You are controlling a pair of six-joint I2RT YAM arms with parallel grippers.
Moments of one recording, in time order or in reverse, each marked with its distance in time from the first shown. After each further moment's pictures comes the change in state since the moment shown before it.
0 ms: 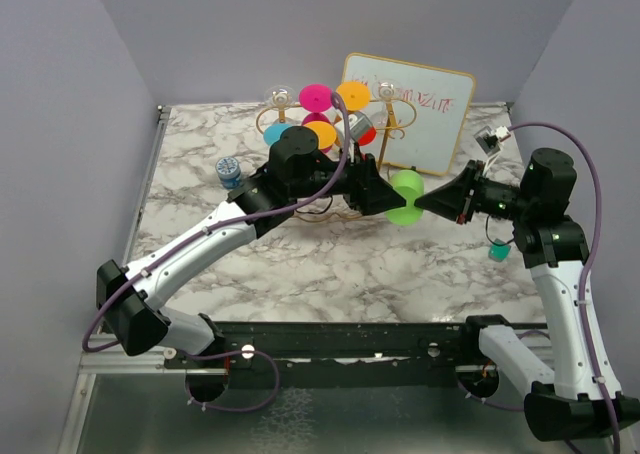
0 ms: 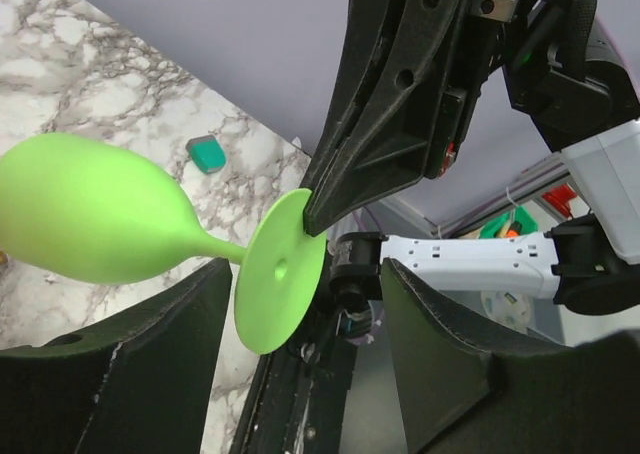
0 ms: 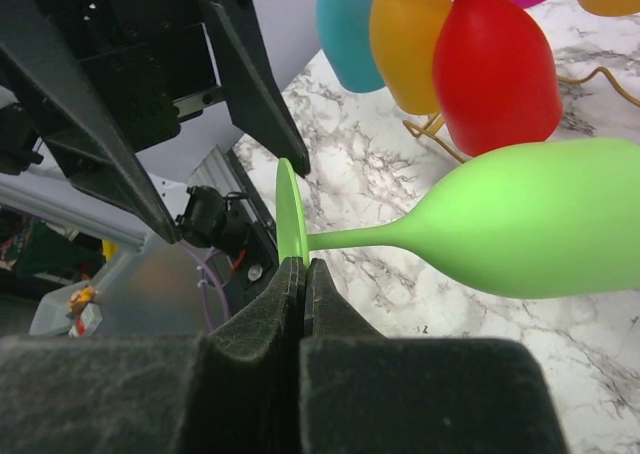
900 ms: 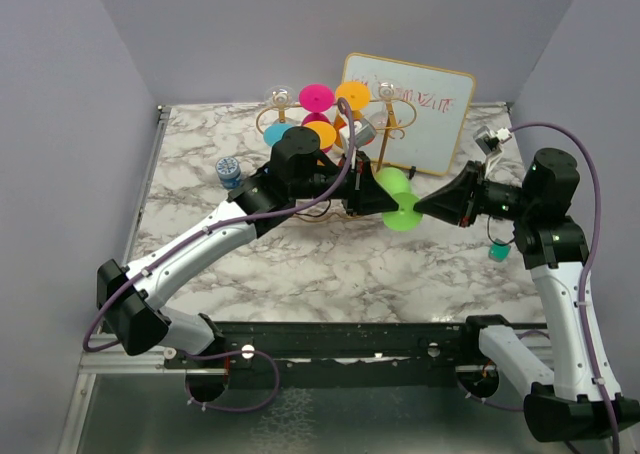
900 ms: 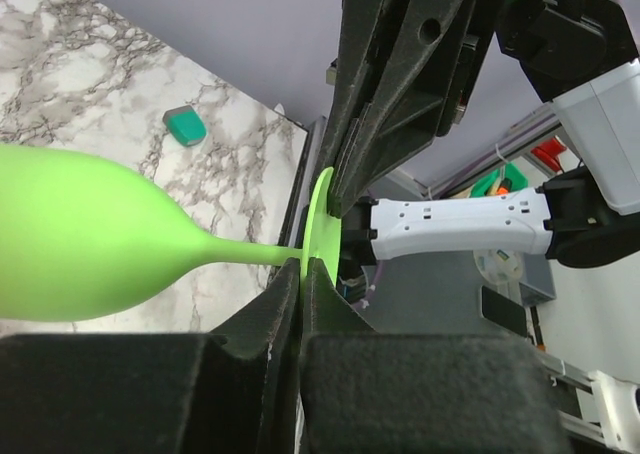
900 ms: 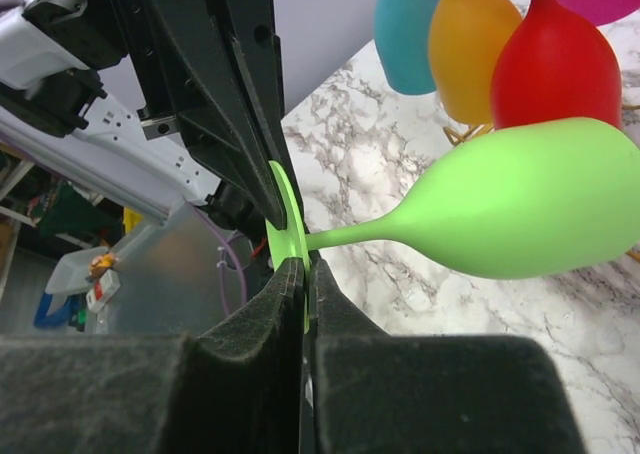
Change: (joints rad) left arm 0.001 0.009 -0.001 -0.042 0.101 0.052; right arm 0.000 -0.005 -0.006 0.061 -0.131 0.005
